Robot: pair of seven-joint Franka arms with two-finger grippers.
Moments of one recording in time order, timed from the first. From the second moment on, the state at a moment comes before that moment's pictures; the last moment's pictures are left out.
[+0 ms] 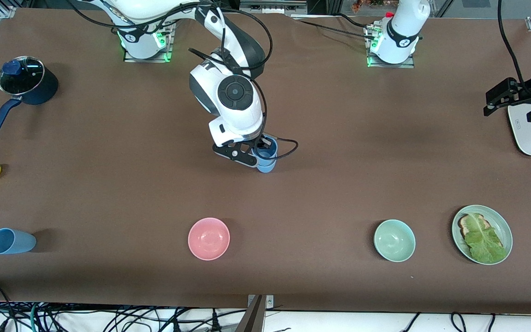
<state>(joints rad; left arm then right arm) -0.06 -0.02 0.09 -1.60 0.02 1.59 0.17 0.57 0.65 0.22 -1.32 -0.05 1.92 1.14</state>
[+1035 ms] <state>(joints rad) -0.06 -0.02 0.09 -1.59 -0.01 1.59 0.11 0.56 0.67 0.21 -1.29 -0.07 1.92 1.12</state>
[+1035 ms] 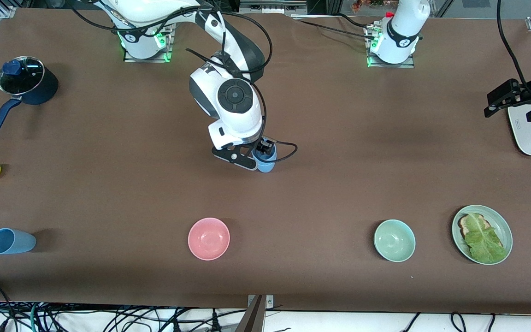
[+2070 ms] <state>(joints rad) -0.06 -0.02 0.08 -1.59 -0.01 1.59 0.10 0.25 0.45 0.12 -1.30 -0.07 1.61 0.41</state>
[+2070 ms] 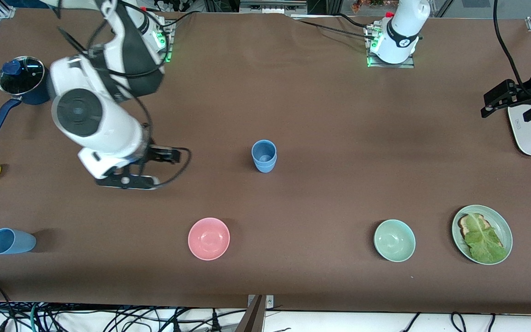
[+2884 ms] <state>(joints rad) -0.06 -0.01 0.08 -1.59 -0.01 1.59 0.10 0.09 -0.04 -0.04 -1.68 -0.07 1.59 0.03</state>
